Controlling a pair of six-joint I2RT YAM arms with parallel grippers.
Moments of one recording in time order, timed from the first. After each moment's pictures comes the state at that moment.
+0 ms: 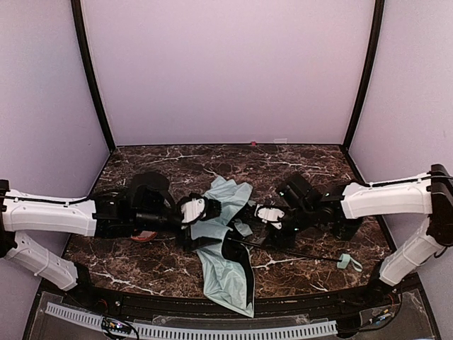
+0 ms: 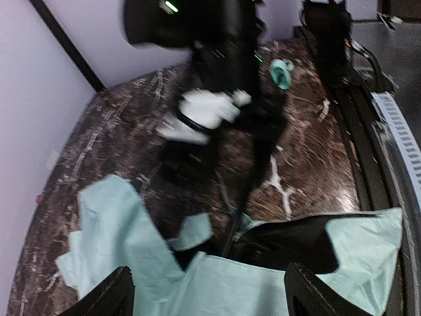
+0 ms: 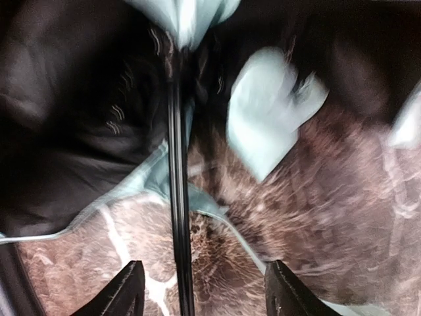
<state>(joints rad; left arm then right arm) -1.01 1.28 0.78 0.06 0.21 0.47 0.91 1.51 0.85 -0.39 -0.17 -0.33</state>
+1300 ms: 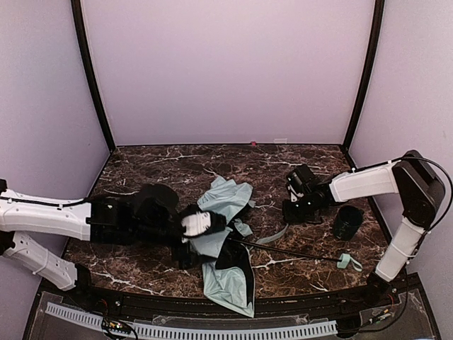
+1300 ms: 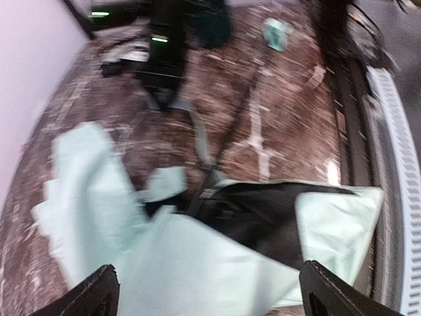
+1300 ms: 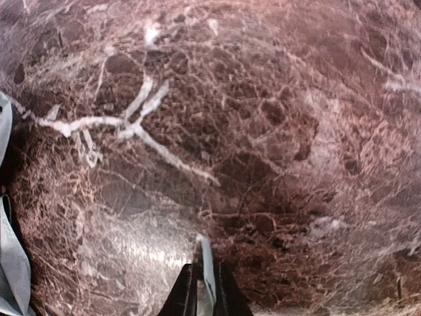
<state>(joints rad) -1.21 1.29 0.82 -0.24 0.03 0.36 0.62 1.70 0.90 -0.32 0.03 0.54</state>
